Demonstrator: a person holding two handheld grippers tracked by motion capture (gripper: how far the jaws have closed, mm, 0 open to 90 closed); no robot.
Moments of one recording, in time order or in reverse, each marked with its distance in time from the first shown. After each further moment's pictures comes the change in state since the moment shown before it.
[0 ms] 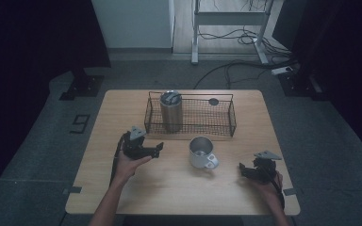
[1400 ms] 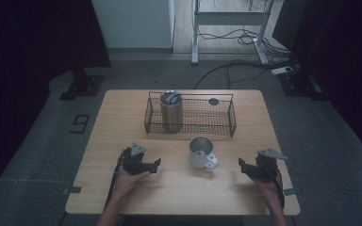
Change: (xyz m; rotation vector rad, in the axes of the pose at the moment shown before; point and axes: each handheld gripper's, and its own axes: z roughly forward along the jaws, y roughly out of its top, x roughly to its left) left arm -0.001 -0.052 0.013 0.090 -0.007 -0.003; right arm 0.014 0.022 -0.032 -0.114 0.040 0.075
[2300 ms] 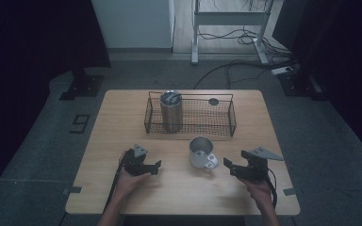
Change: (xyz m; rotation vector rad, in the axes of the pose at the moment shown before) left arm -0.006 -0.004 0.006 0.035 0.024 0.022; right arm 0.044 0.018 -0.020 -0.105 0.264 -0.005
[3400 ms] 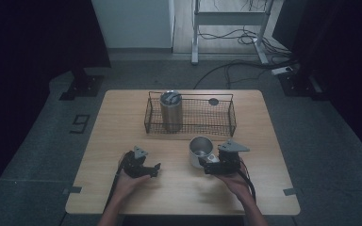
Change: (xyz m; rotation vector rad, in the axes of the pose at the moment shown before) left arm 0.001 -0.006 -0.002 0.046 0.007 -0.009; right arm 0.052 0.017 0.057 0.066 0.059 -0.166
